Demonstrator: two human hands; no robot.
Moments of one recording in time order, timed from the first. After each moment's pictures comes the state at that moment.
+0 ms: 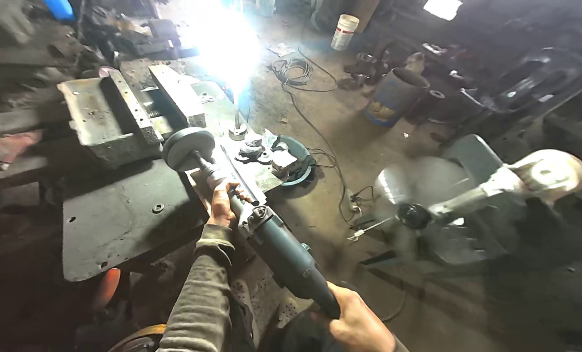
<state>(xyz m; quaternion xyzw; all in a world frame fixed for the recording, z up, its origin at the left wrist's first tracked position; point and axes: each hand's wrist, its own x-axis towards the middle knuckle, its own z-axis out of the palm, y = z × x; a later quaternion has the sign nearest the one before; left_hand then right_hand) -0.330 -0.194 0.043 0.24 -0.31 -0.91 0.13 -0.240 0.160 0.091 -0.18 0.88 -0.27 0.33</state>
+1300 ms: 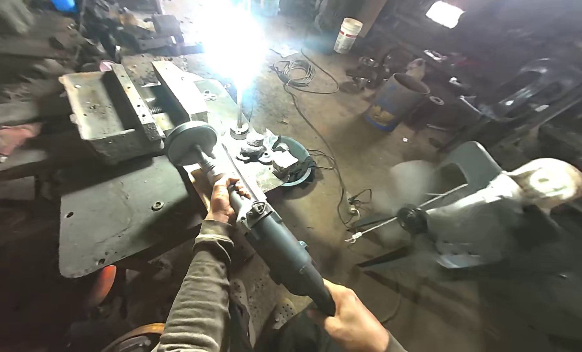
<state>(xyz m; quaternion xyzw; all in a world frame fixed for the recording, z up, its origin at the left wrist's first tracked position) -0.332 -0.202 0.042 0.22 -0.31 -0.92 0.12 -0.245 0.151 0.092 -0.18 0.88 -0.28 0.34</state>
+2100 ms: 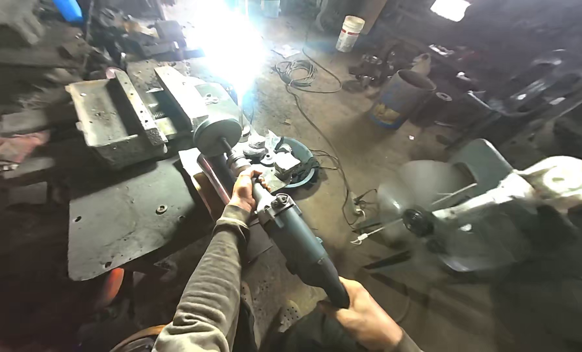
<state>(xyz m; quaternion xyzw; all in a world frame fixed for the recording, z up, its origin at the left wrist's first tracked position) -0.388 -0.179 0.048 0.25 -0.37 -0.89 0.06 -0.266 0.171 0.074 -0.13 0.84 -0.39 0.34</state>
